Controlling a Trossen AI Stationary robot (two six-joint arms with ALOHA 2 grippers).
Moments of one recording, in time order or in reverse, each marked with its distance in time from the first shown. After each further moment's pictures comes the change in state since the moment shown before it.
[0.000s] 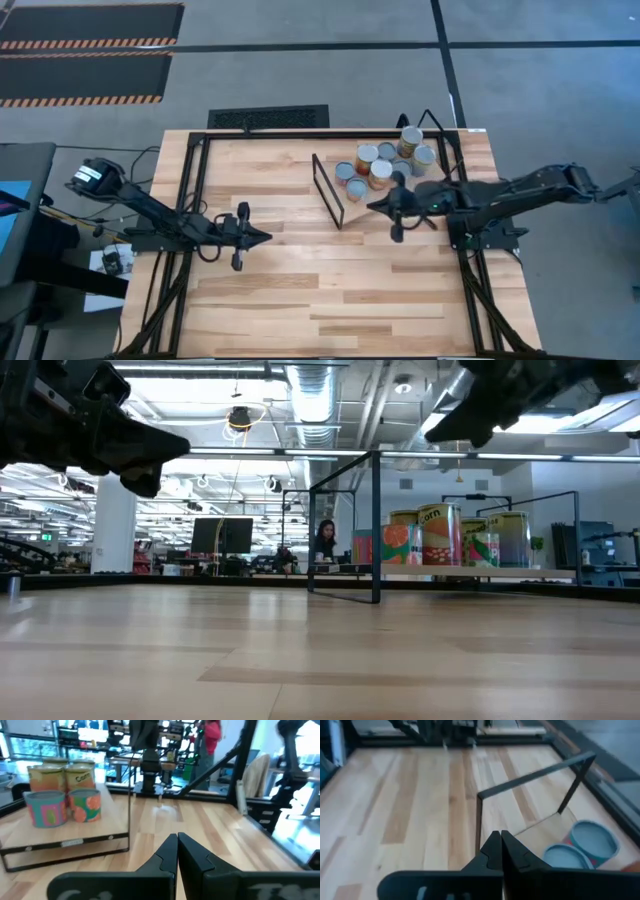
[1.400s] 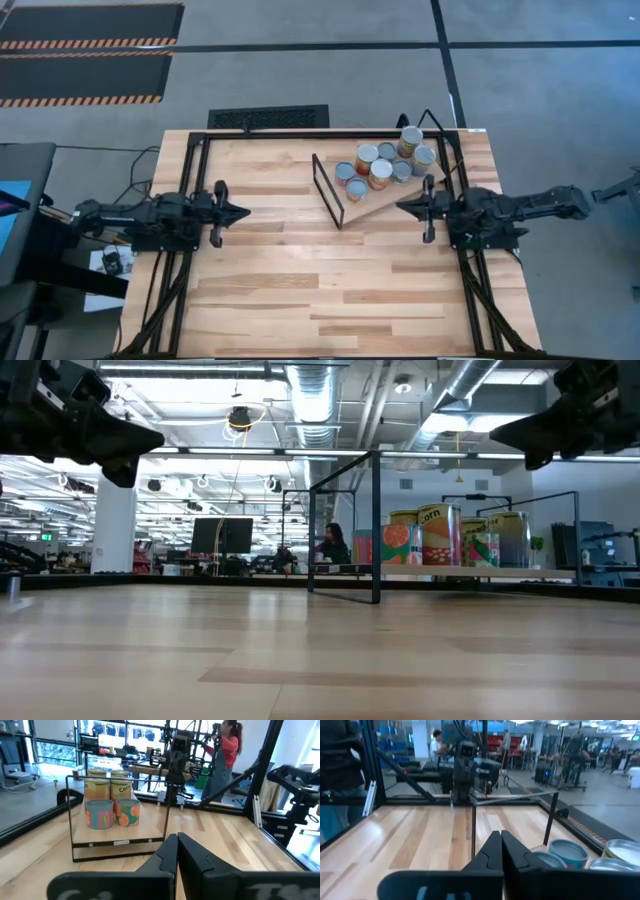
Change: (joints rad) left arm 0.331 -1.141 0.000 -1.113 0.264 -0.023; right arm 0.015 -0.718 -0.512 0.233 -0.001 -0.091
